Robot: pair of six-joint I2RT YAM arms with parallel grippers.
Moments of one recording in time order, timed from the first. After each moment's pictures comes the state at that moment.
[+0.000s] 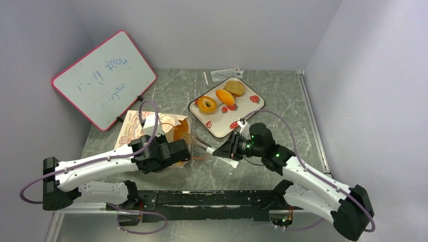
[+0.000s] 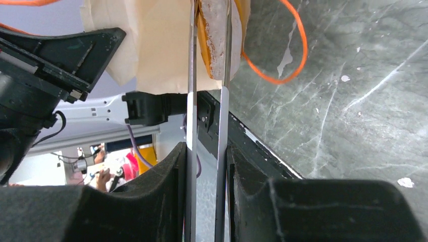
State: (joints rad) left arm -1.21 1.12 1.04 -1.31 -0.96 -1.49; right arm 0.71 0.92 0.51 -0.07 -0.45 1.01
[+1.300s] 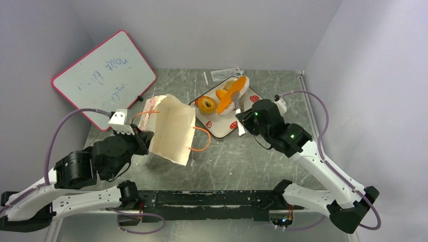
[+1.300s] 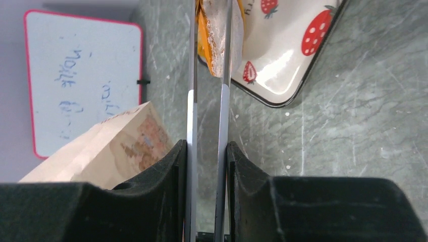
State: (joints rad) left arm -1.20 0.60 1.06 -0.92 -0.84 -0.70; right arm 0.72 0.99 1.09 -0.71 0.37 1.22
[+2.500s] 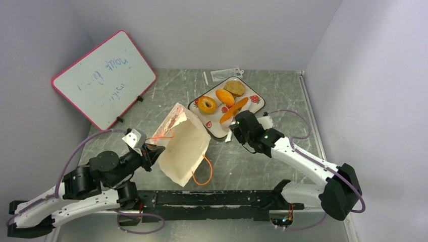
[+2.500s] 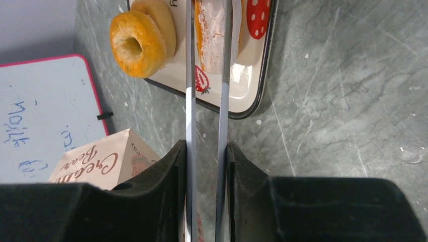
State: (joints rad) left arm -1.20 0.30 0.71 -0.60 -0.46 -0.29; right arm 0.72 1.16 0.81 -0.49 0.41 1.51
